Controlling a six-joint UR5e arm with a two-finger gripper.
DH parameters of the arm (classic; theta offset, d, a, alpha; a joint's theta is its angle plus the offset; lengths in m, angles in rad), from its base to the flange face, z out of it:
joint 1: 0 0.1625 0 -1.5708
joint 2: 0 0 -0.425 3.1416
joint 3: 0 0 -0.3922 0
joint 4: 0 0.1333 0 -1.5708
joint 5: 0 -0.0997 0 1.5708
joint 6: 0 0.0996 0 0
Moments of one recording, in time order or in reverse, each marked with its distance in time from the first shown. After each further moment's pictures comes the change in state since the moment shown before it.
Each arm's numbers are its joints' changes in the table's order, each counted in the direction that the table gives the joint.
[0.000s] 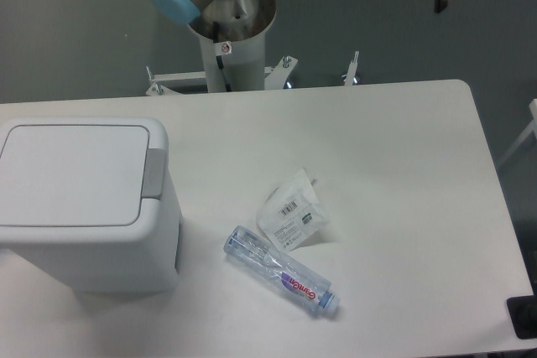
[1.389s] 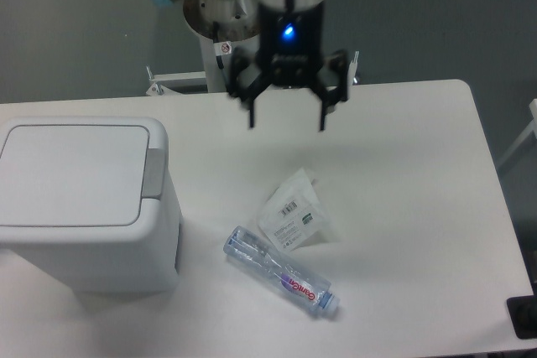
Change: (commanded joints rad) arm -0.563 0.225 0.014 0.478 0.239 -1.546
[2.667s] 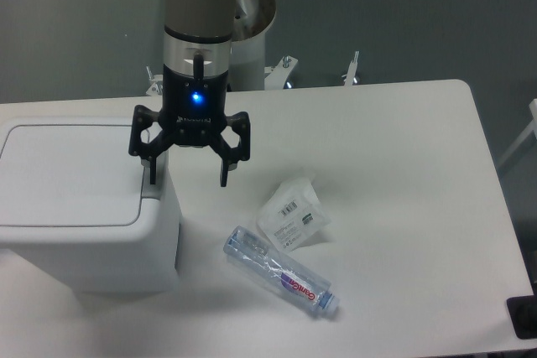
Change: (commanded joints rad) arm -0.083 0.043 -0.032 0.003 0.034 -0.099
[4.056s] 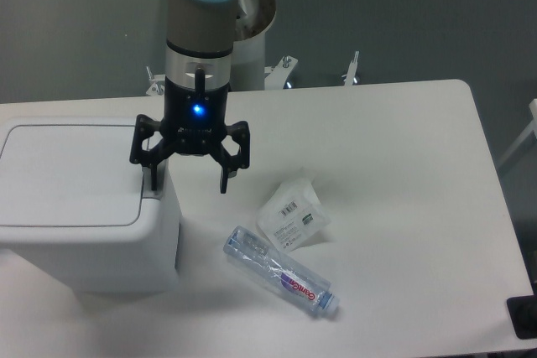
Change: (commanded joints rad) arm 0.000 0.017 0.000 0.002 0.003 -0.002
